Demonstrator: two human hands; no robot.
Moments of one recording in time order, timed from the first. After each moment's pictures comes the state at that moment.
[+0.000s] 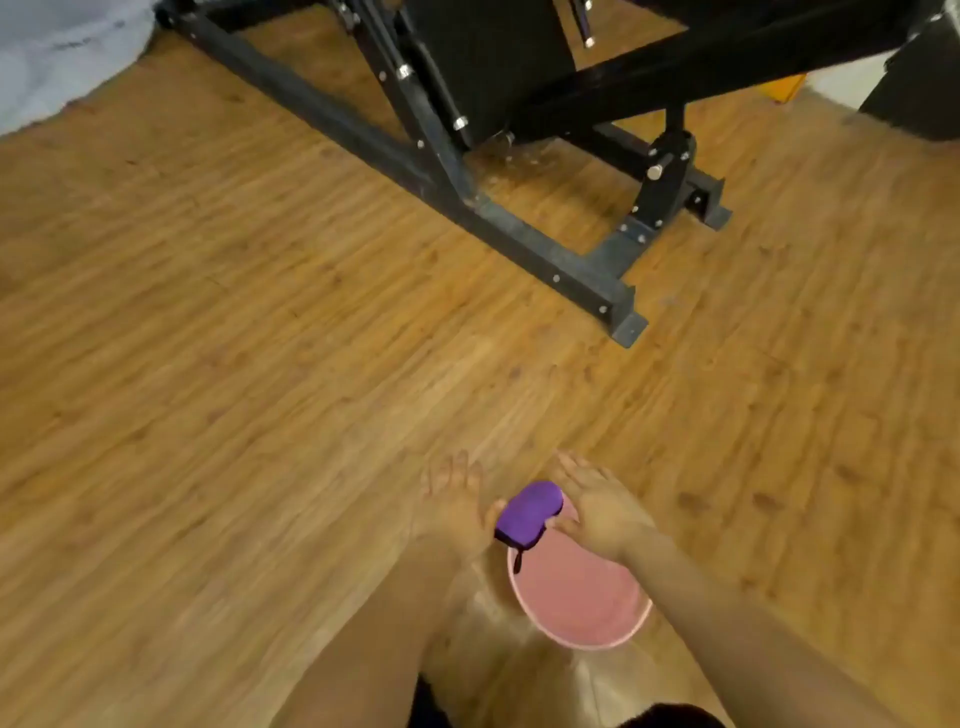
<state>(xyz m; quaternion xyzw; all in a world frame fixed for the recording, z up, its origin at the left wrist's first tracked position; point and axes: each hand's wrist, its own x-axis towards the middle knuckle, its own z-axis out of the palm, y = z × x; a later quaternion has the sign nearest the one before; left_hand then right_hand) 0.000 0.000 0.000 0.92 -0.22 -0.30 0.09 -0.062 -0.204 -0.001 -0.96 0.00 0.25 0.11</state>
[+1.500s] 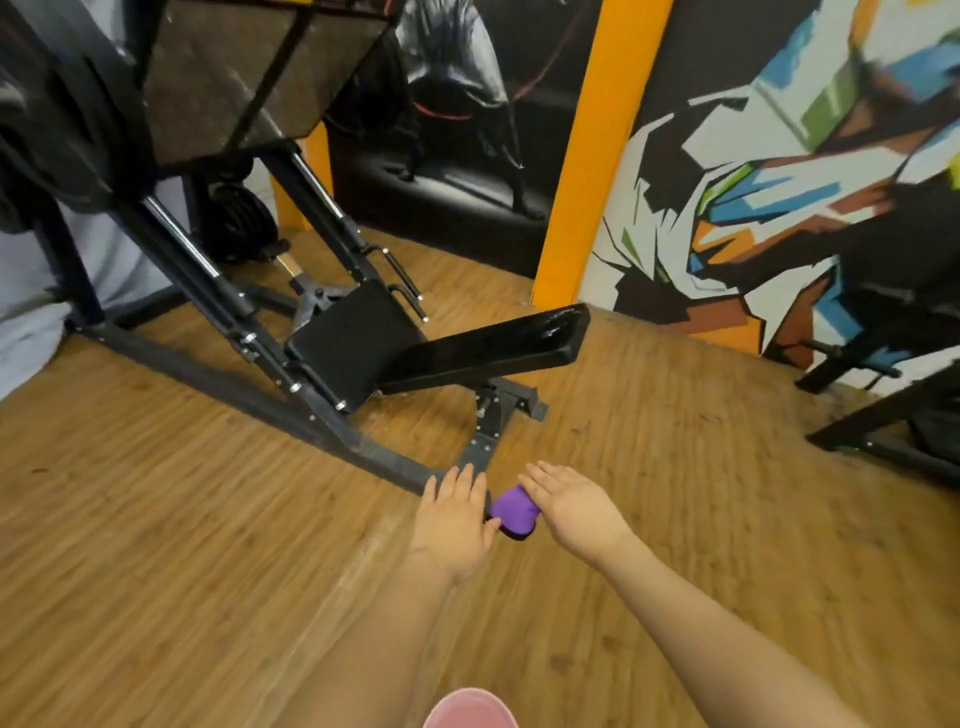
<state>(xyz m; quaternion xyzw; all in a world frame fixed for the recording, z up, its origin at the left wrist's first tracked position) 0.061 -0.158 0.524 0.89 -0.44 -0.09 0.06 -0.028 -0.325 0.523 -0.99 -0.02 -0.09 -0.08</state>
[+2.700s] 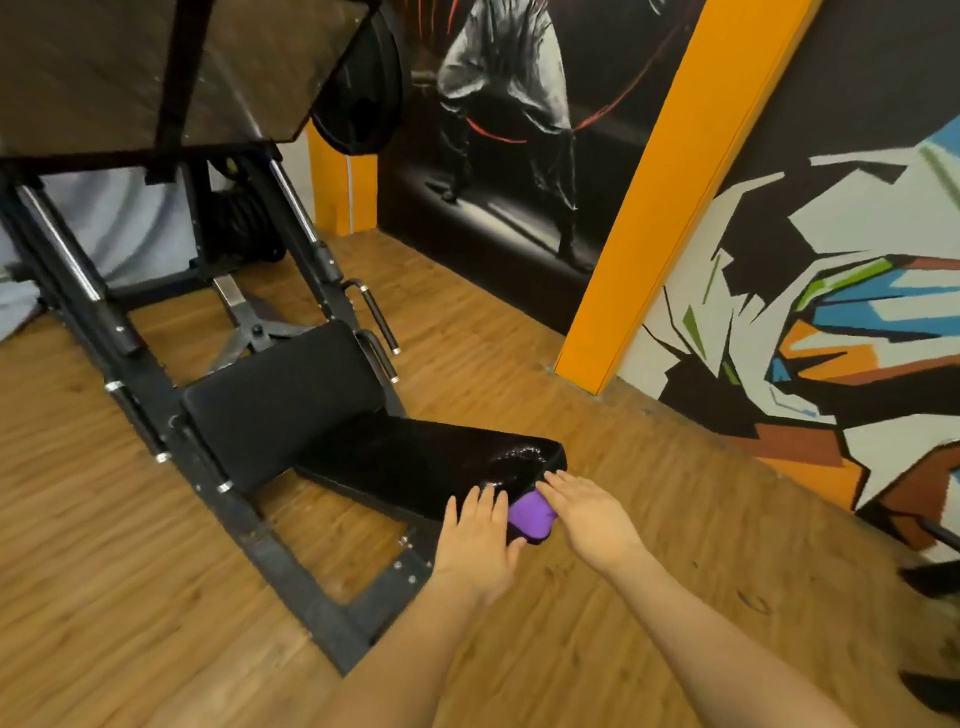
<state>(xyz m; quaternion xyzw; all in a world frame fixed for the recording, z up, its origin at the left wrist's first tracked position) 0.307 -0.697 0.498 0.93 -0.31 -0.12 0.13 0.272 -0.863 0.532 -1.00 -0.03 0.04 -0.06</state>
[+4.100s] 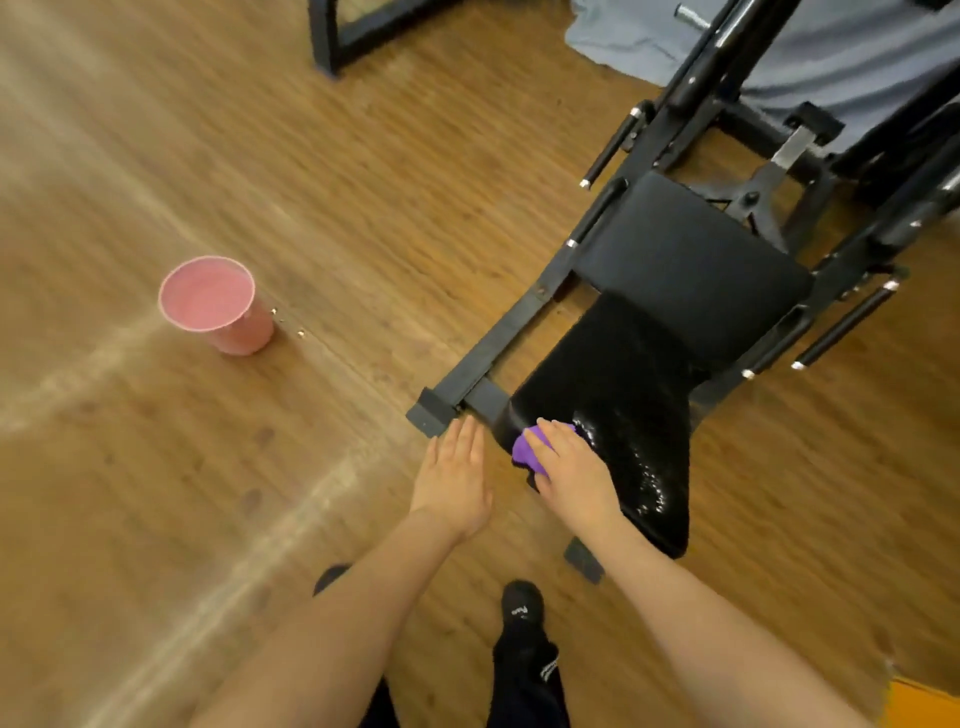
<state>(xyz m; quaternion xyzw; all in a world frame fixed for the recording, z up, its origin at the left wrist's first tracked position) 0.290 -0.918 0.358 0.85 0.44 -0.16 0.24 0.448 -0.973 0.354 -0.73 -0.66 0.16 -0.03</state>
